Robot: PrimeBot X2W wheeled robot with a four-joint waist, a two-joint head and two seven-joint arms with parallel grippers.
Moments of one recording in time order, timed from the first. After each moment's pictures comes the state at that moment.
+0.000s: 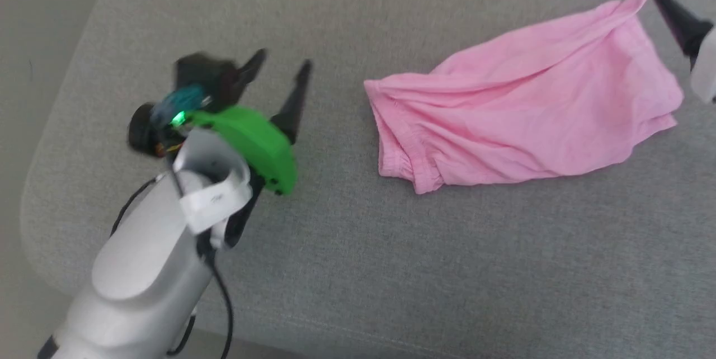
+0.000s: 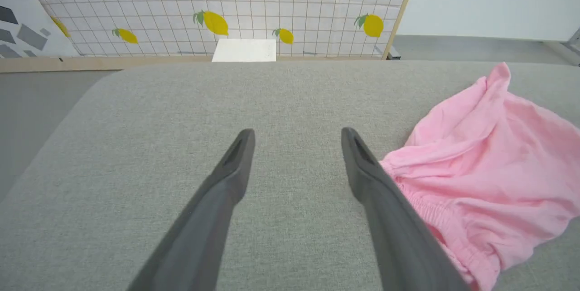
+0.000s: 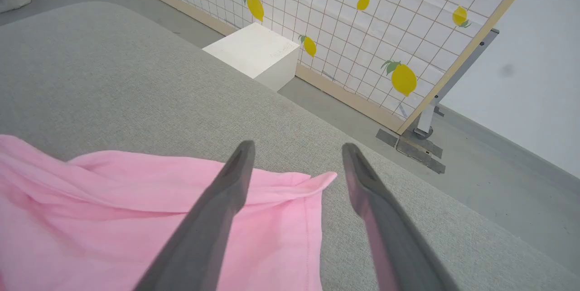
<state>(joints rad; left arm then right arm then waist) -0.64 0.40 -0.61 0.09 -0.65 0.16 0.11 -0.99 -0.74 0.67 0.53 0.73 0.13 0.11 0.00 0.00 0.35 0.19</state>
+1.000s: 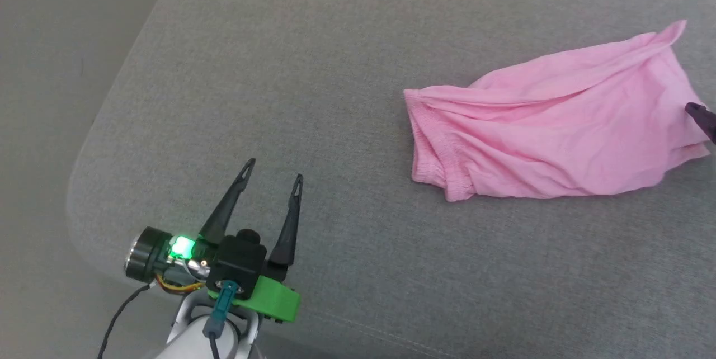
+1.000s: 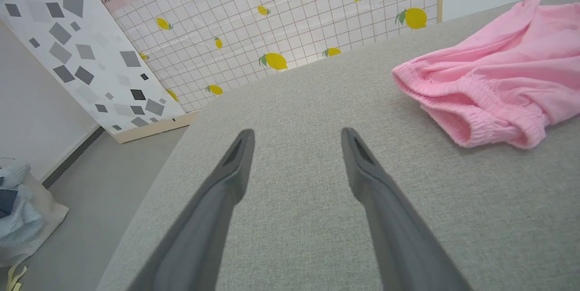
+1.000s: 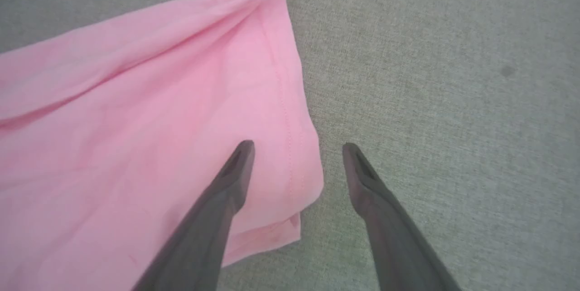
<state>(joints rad) -0.28 0.50 -0.72 -0.04 -0.28 0.40 -0.25 -0.85 -0.66 0.46 0.88 0.79 0.13 0.43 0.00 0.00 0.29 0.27</state>
